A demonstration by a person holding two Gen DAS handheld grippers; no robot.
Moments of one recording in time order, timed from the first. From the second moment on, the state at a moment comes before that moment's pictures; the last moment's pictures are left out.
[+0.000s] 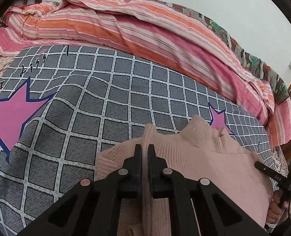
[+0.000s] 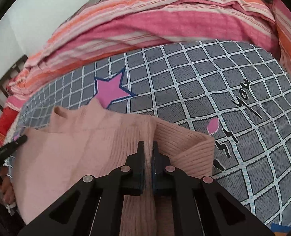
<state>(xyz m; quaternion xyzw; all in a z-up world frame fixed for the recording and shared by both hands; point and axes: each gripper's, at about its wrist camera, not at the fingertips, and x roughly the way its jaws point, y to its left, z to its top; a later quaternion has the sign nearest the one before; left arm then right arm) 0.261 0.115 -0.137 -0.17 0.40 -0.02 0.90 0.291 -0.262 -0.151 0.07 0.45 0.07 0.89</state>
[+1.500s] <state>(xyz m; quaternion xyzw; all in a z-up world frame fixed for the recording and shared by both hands) 0.252 0.189 -0.167 -0.12 0.39 0.04 0.91 0.301 -0.113 -0.167 -0.03 0.47 0.06 0.88</state>
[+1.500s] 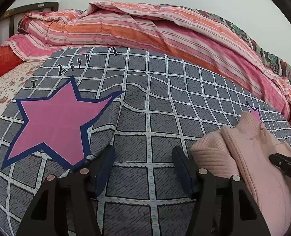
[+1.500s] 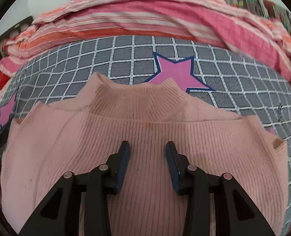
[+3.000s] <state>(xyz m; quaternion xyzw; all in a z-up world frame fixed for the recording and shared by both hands) 0.122 0.166 -0.152 -0.24 0.40 -0.14 0.88 0.107 -0.118 -0.157 -0.05 0.42 0.13 0.90</state>
